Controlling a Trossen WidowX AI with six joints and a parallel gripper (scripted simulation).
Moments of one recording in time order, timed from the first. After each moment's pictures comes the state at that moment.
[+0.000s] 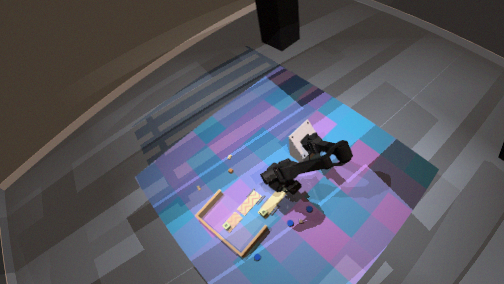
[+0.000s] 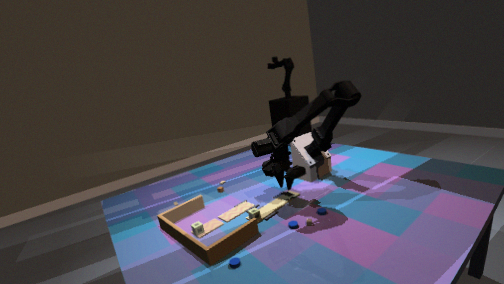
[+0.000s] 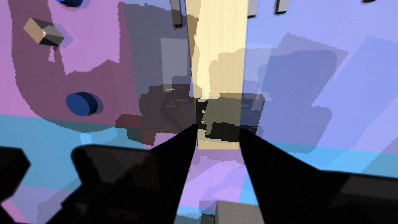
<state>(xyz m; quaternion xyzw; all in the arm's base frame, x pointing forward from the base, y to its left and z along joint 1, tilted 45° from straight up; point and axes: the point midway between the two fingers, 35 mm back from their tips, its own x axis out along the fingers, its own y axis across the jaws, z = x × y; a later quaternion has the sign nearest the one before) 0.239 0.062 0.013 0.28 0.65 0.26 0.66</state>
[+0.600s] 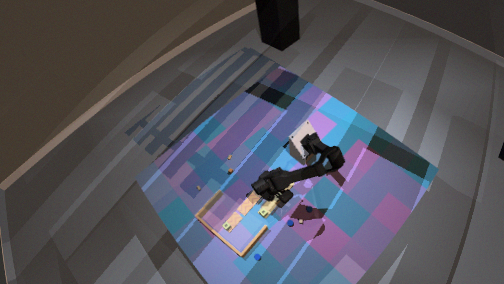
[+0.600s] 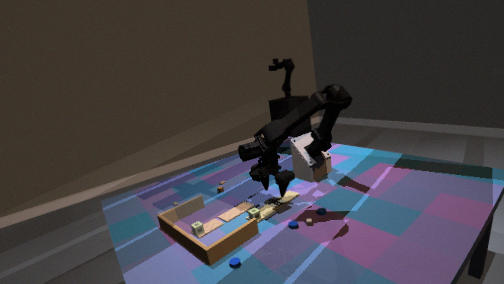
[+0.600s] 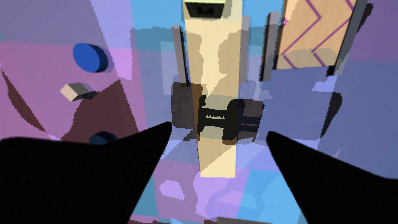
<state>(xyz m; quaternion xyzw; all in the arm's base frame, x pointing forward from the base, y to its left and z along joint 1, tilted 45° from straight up) 0.300 0.060 0.023 0.28 0.65 0.26 0.66</state>
